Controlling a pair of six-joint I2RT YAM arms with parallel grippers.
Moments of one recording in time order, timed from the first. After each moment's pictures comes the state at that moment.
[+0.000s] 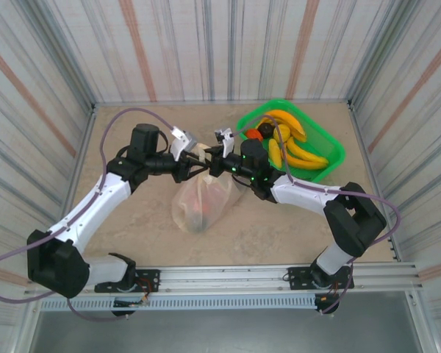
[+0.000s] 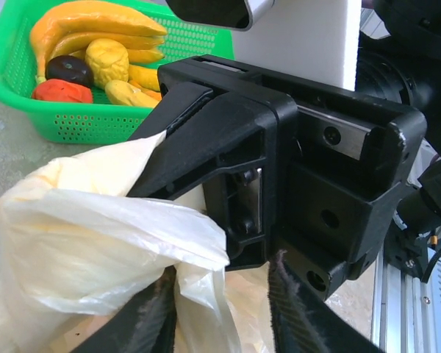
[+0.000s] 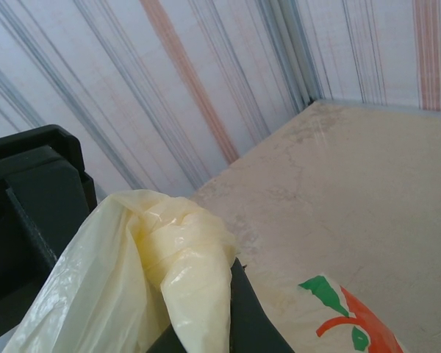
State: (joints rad) left arm -0.40 1.26 1.05 -0.40 0.76 0.17; right arm 0.75 1.60 0.94 0.58 -0.34 0.41
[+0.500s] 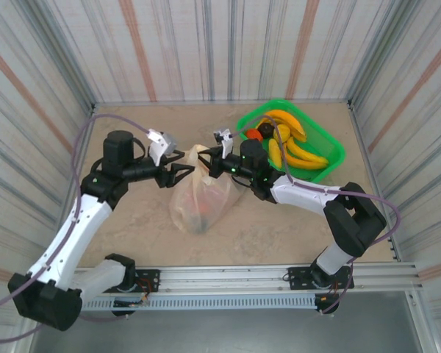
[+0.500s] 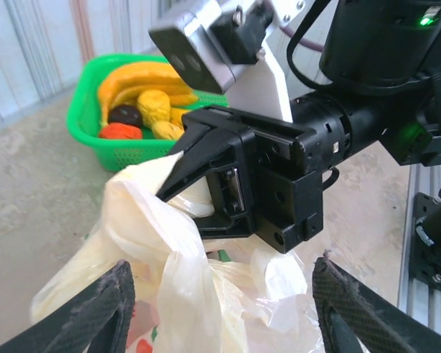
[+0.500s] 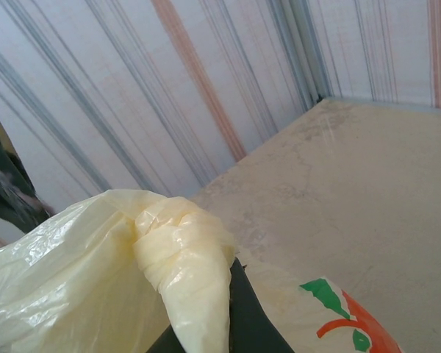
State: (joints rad) left arm -0.30 1.00 0.99 -0.45 0.73 0.19; right arm 0.76 1.60 0.94 0.58 -0.36 0.41
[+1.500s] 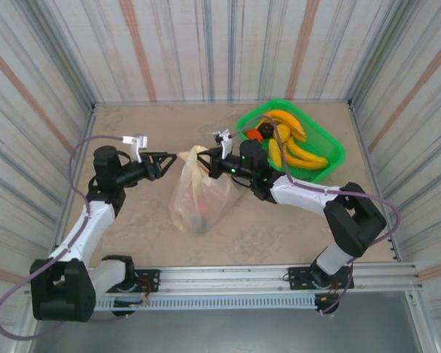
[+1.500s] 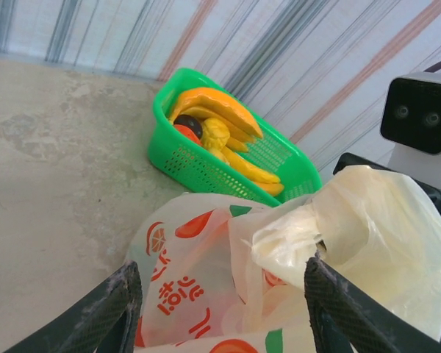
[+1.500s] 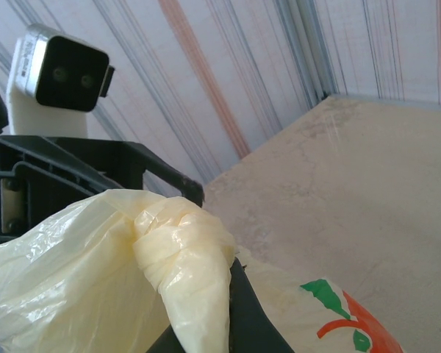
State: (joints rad) left arm -0.06 1.09 0.64 0.18 0.85 -0.43; right arm 0.76 1.60 0.94 0.58 -0.37 0.41
